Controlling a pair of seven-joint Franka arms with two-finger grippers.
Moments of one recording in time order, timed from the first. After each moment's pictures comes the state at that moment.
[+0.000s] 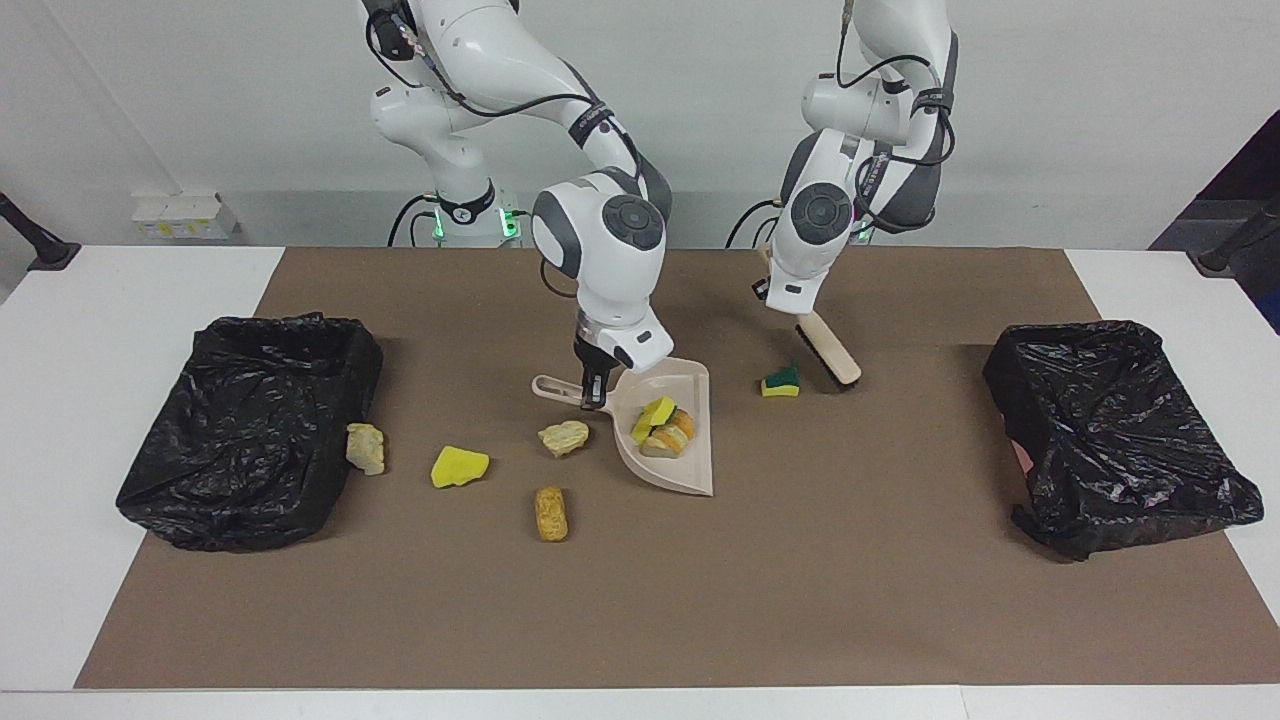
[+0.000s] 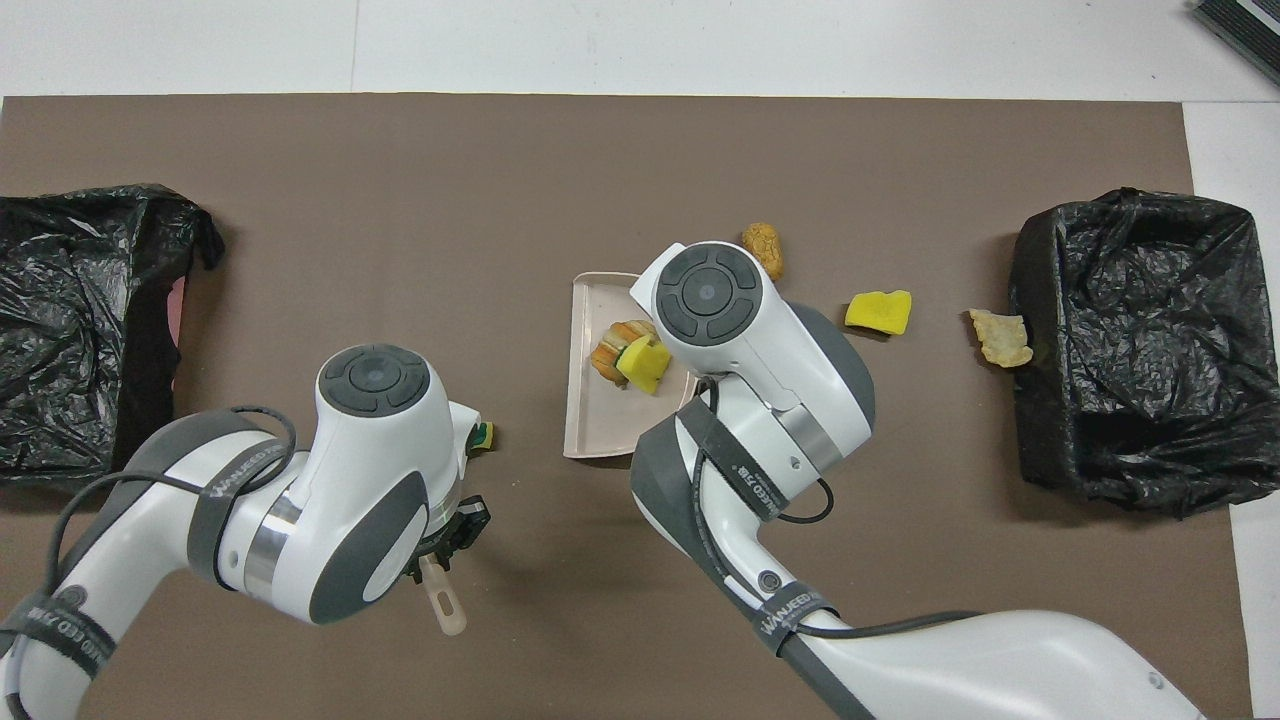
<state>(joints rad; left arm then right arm) -0.40 -0.05 -0.12 -2.21 -0.08 1.70 -0.92 0.45 0.39 0.08 -1.66 -0.24 1.96 -0.96</state>
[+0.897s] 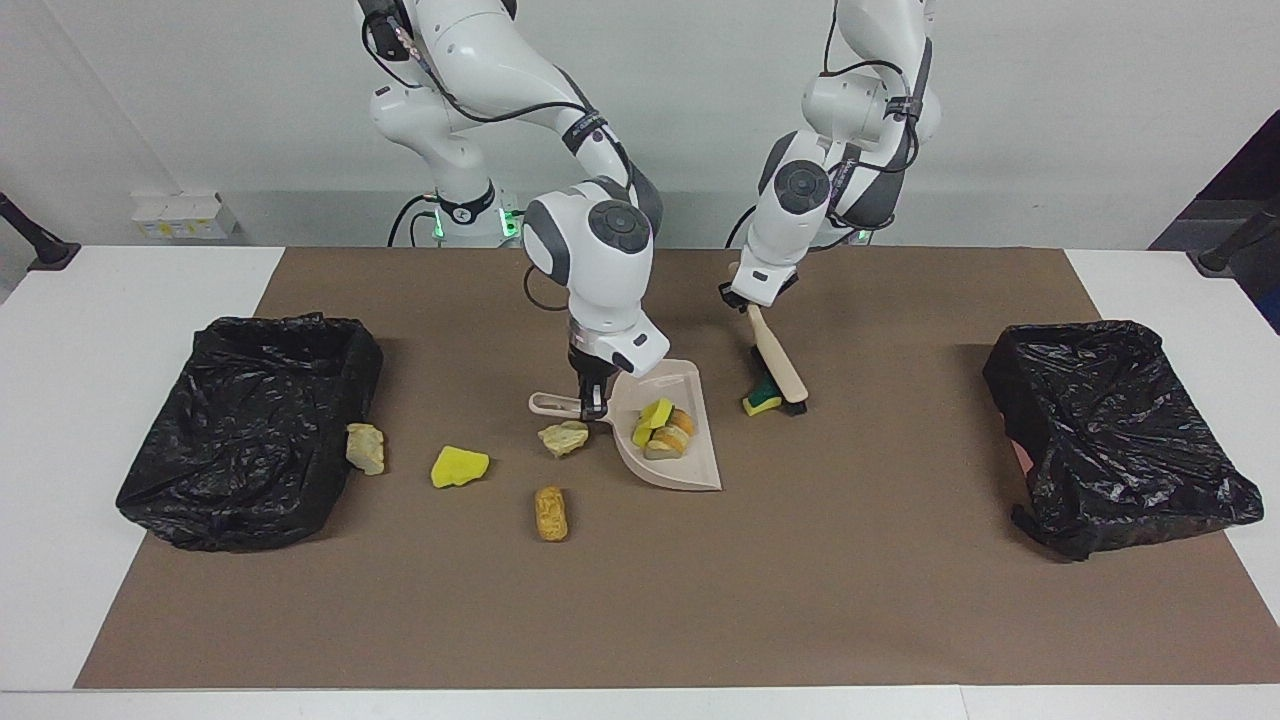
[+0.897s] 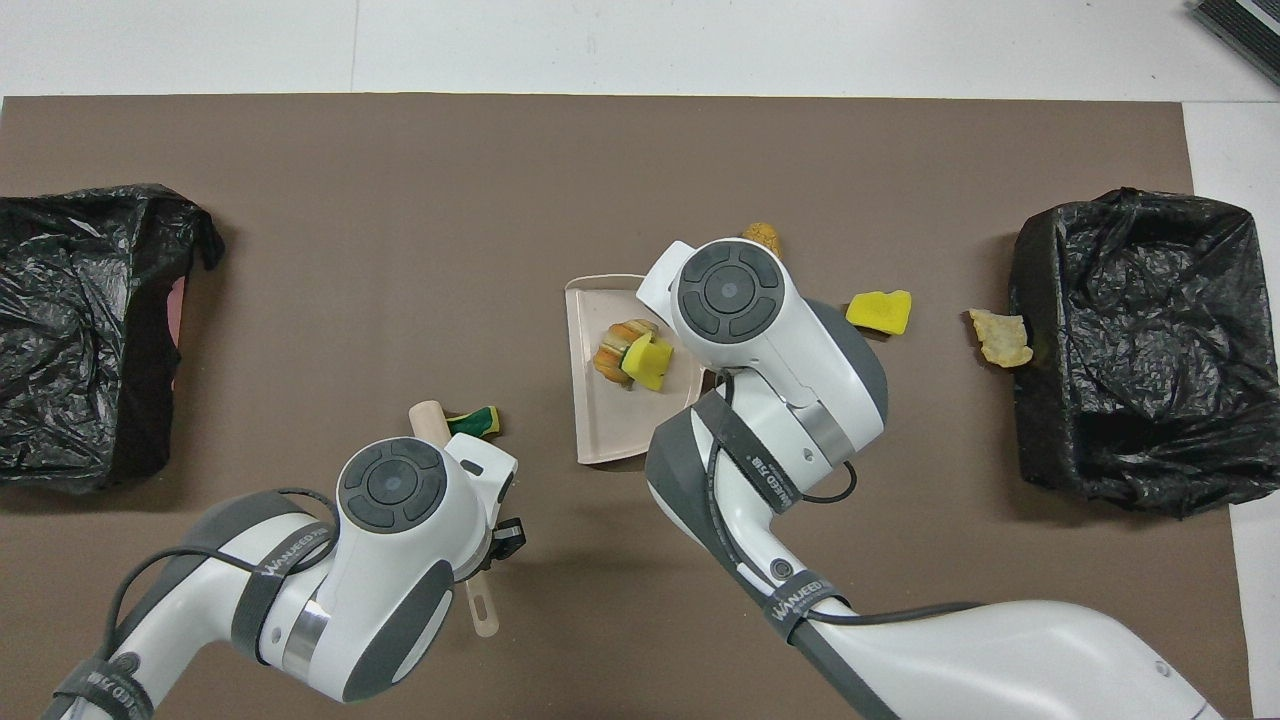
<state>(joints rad) -0.47 -0.04 -0.14 -2.31 -0.22 2.11 -0.70 0.43 0.39 0.09 -1.69 -0.24 2.06 -1.07</state>
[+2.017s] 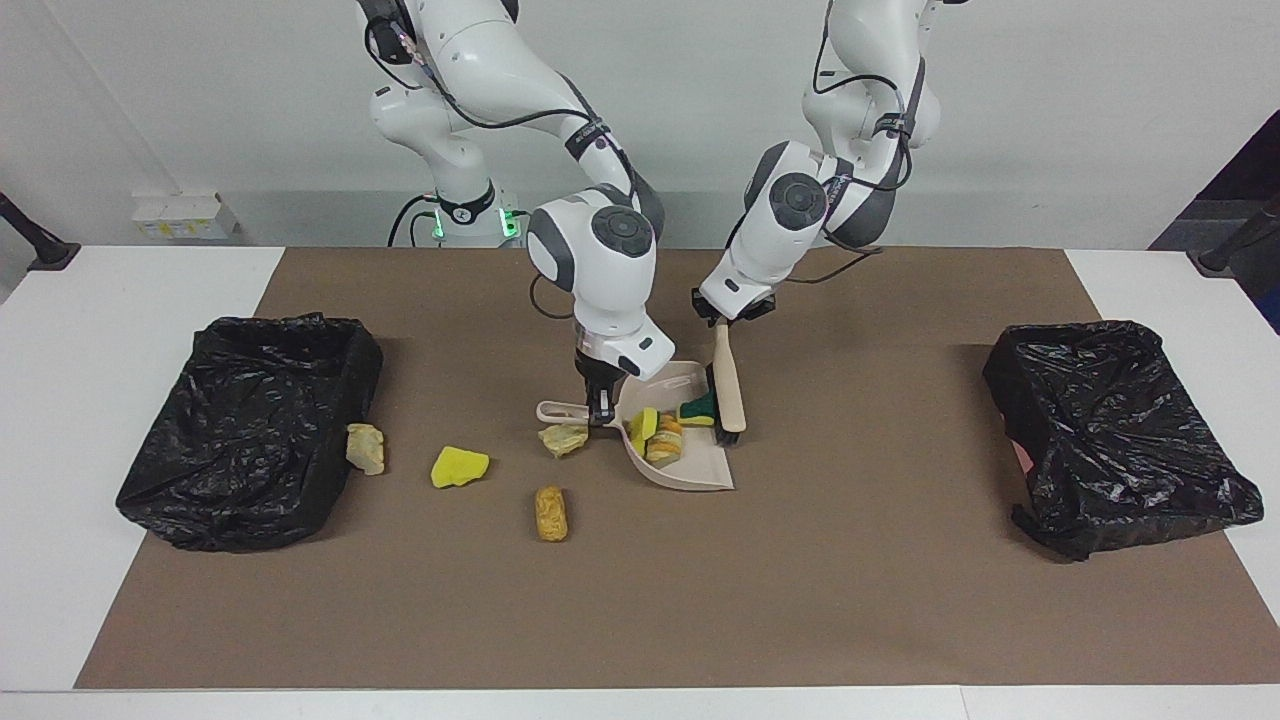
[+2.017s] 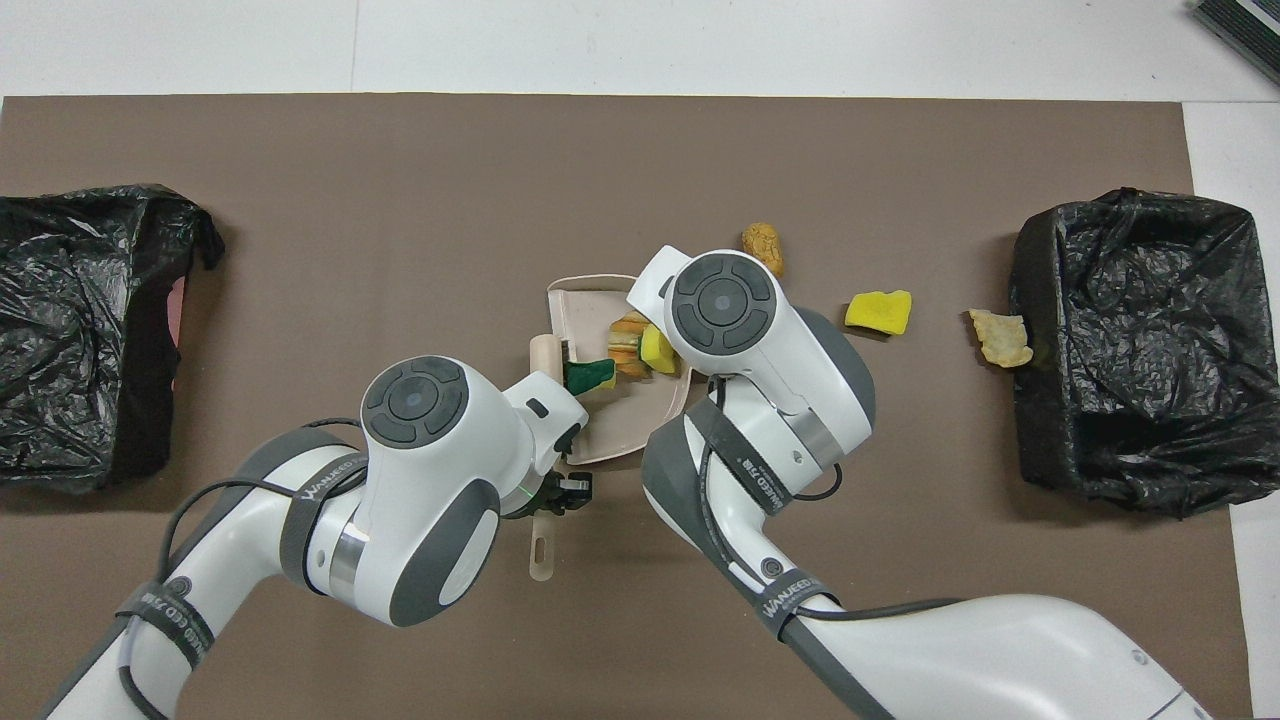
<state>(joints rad) -0.49 0.07 -0.11 -2.13 -0.25 2.05 -0.44 0.43 0.40 0.08 -1.69 -0.24 2.10 -1.06</state>
